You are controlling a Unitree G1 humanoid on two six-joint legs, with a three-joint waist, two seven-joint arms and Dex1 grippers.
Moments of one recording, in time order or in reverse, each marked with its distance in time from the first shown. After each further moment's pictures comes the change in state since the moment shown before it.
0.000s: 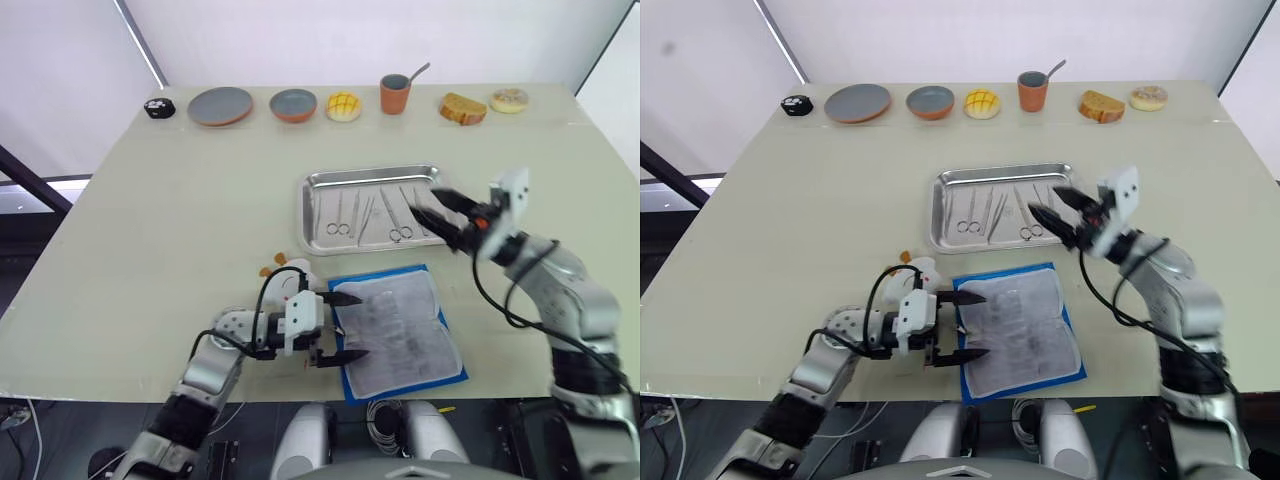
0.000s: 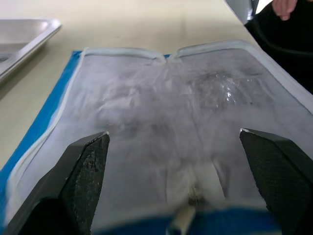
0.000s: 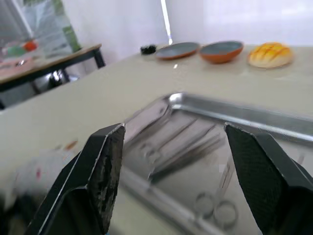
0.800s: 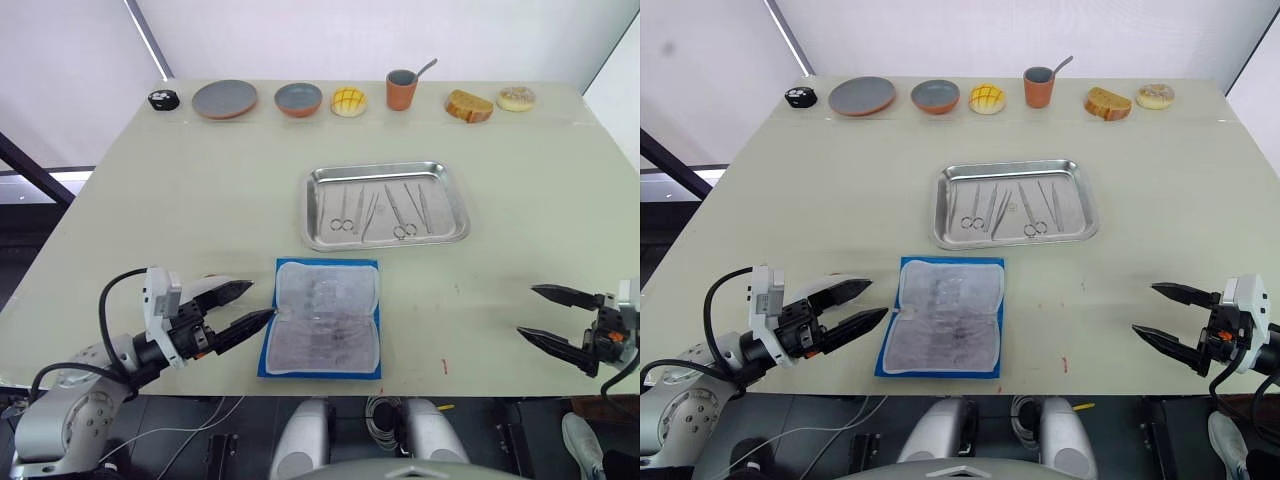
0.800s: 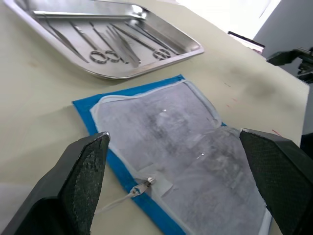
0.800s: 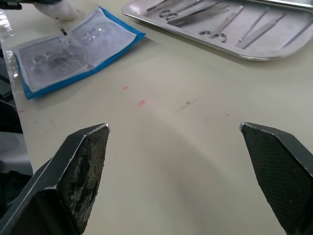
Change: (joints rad) left arm 0.356 0.170 0.547 -0.303 -0.518 0.536 0.148; right arm 0.532 -0.335 -0.310 0.124 0.043 -0.344 0.481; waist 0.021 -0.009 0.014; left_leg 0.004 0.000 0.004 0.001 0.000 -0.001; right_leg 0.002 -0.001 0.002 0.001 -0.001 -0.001
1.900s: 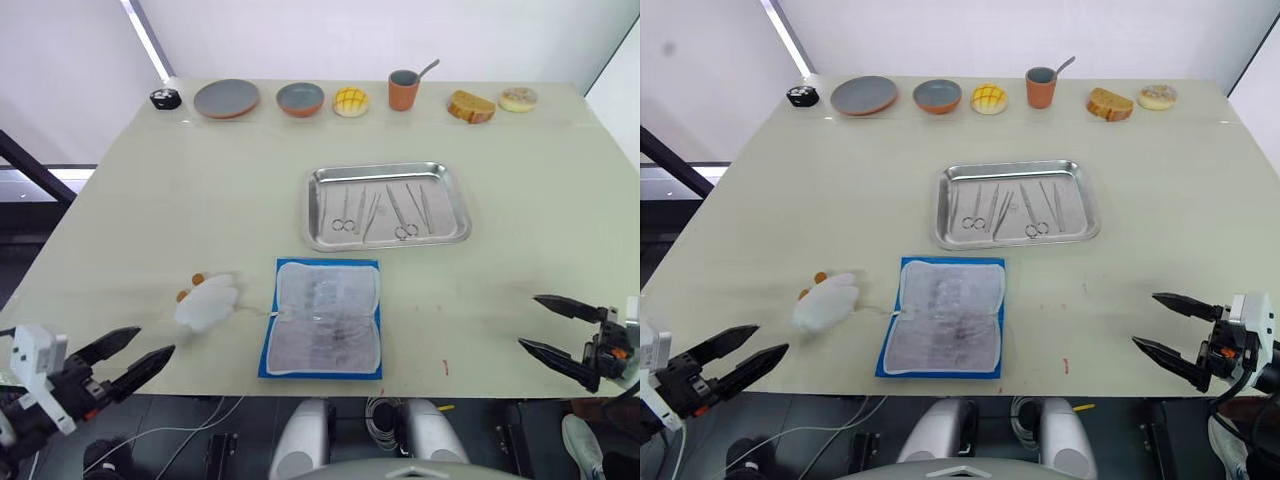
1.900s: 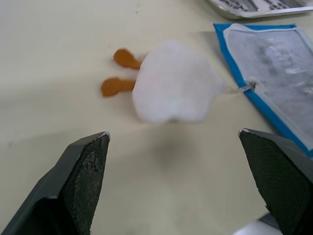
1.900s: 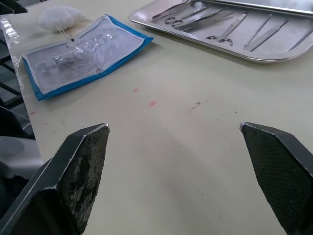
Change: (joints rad) left arm 0.359 -0.016 0.399 0.121 0.097 -0.058 -0.071; right arm 0.092 0.047 -0.015 -0.031 0.039 -0.093 -0.001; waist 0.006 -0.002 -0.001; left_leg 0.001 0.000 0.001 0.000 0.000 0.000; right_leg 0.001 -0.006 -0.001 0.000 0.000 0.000
